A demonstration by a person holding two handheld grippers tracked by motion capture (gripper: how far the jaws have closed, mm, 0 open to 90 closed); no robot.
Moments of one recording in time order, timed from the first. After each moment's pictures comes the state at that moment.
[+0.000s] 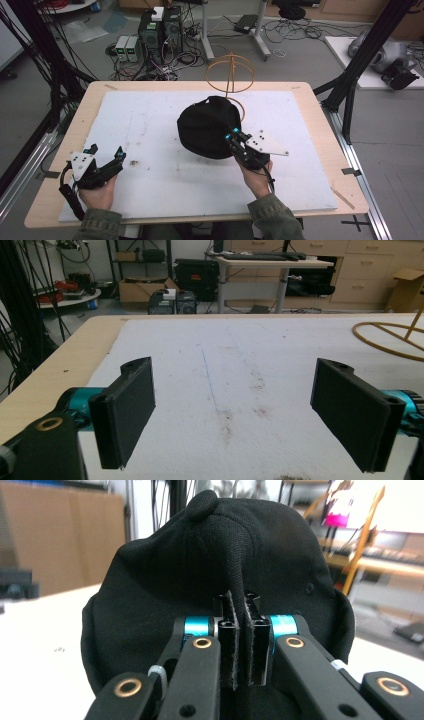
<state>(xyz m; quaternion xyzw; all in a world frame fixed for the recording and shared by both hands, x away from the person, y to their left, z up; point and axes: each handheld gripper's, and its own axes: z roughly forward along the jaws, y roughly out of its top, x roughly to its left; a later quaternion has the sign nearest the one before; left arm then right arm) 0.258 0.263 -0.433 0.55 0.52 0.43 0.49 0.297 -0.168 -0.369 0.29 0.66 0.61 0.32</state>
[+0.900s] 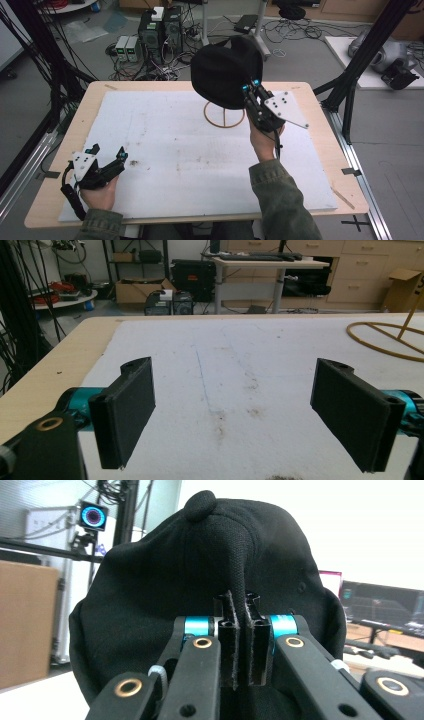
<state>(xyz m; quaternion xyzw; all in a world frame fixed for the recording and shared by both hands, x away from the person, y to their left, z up) 0.258 0.259 -0.433 0.56 0.52 0.42 0.49 0.343 -0.177 -0.277 0.28 0.55 0.65 0.45</state>
